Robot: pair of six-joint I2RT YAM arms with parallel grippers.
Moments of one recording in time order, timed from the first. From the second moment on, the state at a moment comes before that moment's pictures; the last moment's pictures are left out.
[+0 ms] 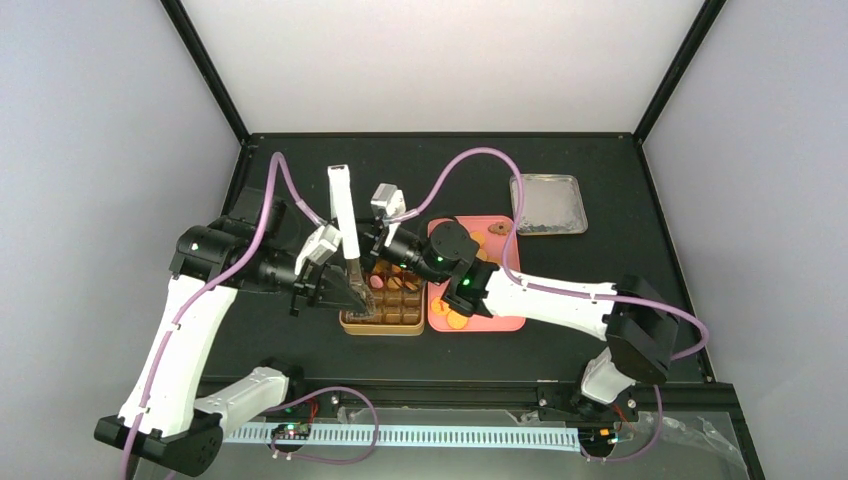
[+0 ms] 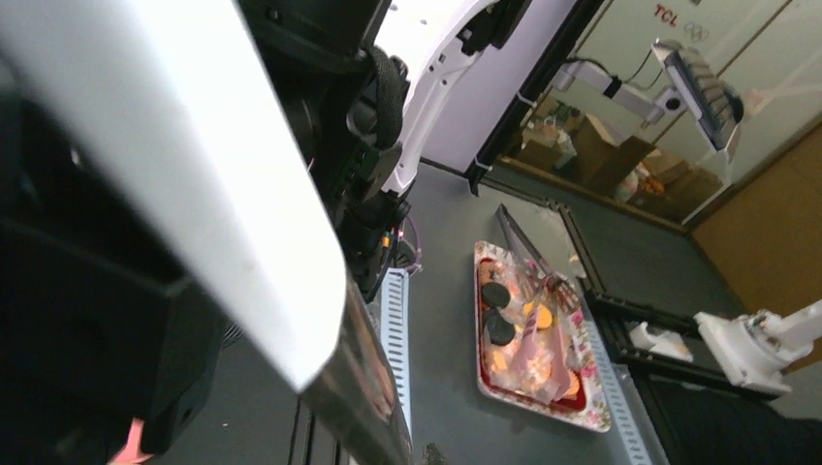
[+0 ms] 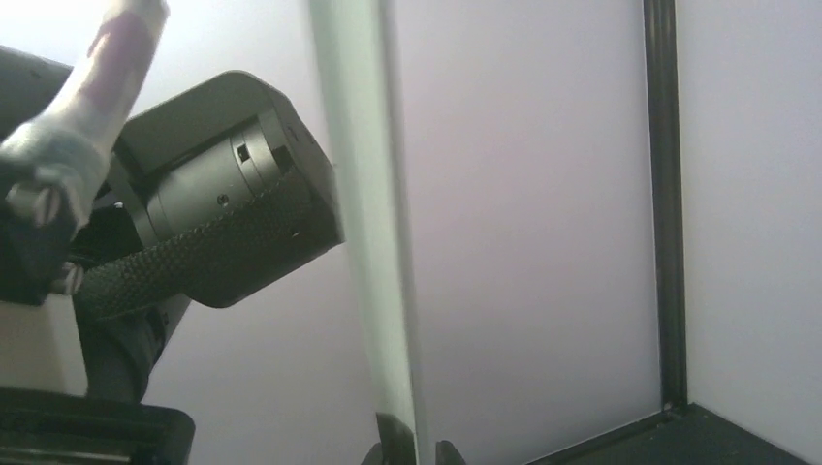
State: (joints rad) left arm -0.28 1.01 1.36 -1.52 1.31 0.68; right arm 1.13 1.61 1.15 0.78 -0.07 0.19
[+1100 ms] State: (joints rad) left arm -0.34 0.97 1.13 -1.25 0.99 0.76; right arm 0.95 1.20 1.08 0.13 -0.49 0.16
